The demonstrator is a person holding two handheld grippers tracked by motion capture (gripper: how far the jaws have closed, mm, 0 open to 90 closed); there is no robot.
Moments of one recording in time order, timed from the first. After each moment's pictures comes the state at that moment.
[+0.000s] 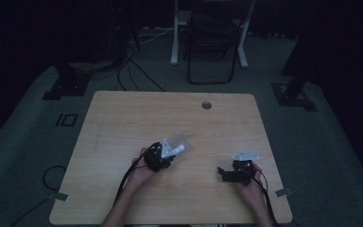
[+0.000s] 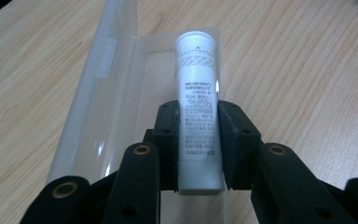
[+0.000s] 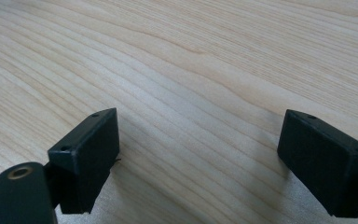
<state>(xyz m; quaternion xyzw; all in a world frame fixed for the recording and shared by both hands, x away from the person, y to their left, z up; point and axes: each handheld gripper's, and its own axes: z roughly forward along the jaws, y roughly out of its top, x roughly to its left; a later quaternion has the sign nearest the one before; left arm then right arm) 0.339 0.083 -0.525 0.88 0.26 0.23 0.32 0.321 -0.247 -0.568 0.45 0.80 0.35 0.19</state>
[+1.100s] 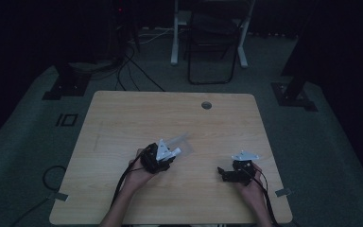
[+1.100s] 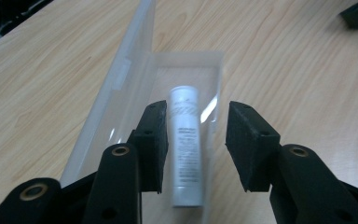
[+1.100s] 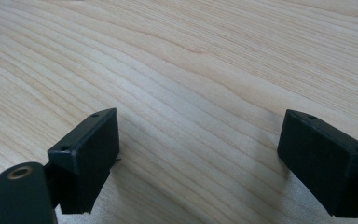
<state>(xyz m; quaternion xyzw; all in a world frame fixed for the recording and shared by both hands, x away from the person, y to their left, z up) 0.322 0.093 -0.507 0.87 0.26 0.23 0.36 0.321 -0.247 -0.568 0.45 0.80 0.35 0.19</state>
